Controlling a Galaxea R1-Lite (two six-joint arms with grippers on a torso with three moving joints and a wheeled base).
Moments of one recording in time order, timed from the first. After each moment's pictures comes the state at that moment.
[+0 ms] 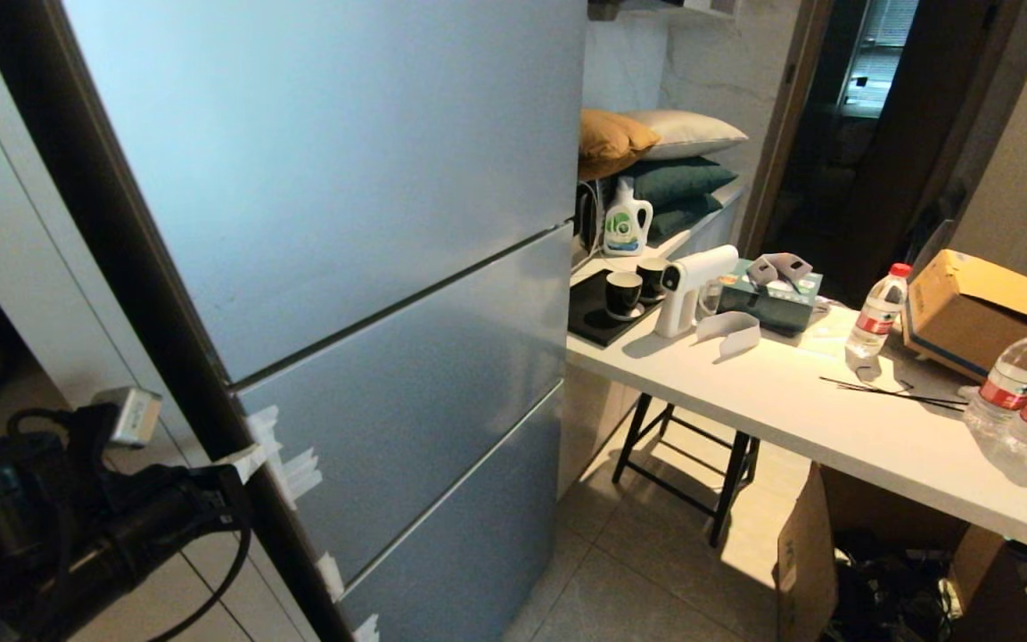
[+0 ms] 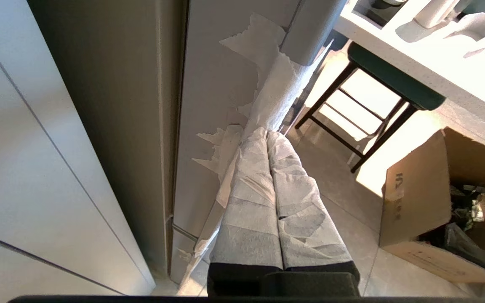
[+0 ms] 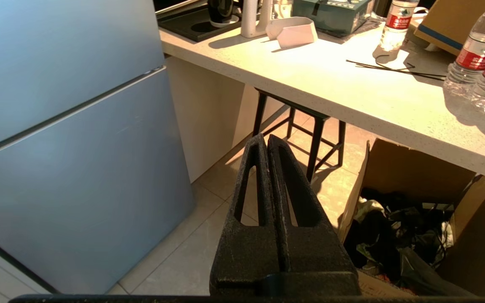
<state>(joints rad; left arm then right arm) -0.06 1.67 -0.19 -1.24 -0.10 -0.13 0.01 0.00 0.00 0.01 -0.01 0.03</state>
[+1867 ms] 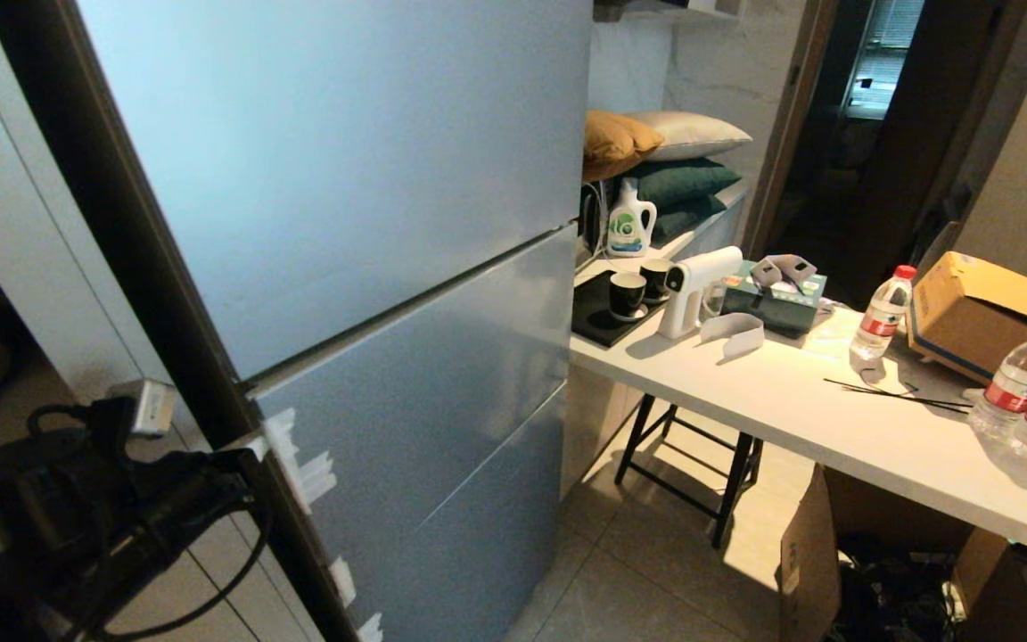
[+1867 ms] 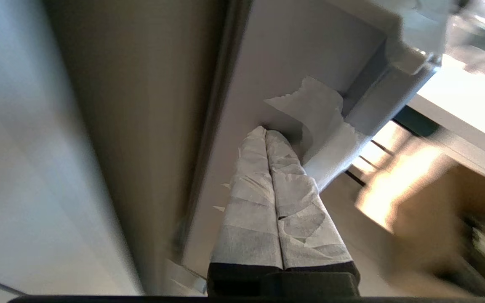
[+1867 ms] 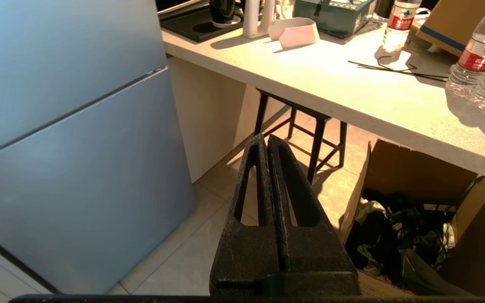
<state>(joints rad) -0.15 1.81 -0.18 -1.47 -0.06 -0.17 0.01 0.00 0.00 0.00 -0.01 0.03</state>
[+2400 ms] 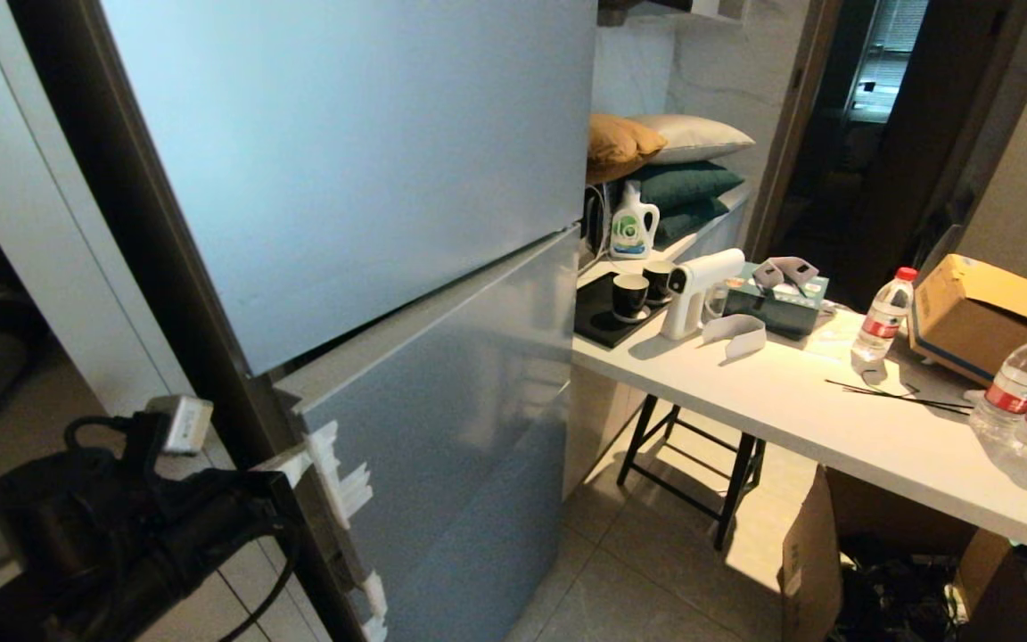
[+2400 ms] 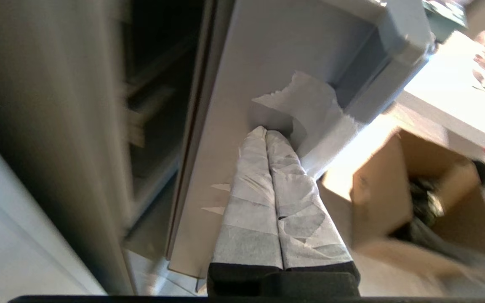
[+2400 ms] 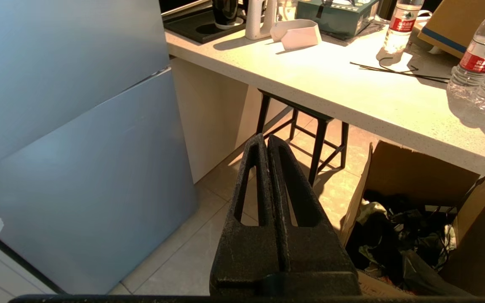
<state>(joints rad) -0.26 1.82 -0.13 -1.52 -0.10 -0.18 0.01 0.00 0.00 0.00 -0.01 0.03</state>
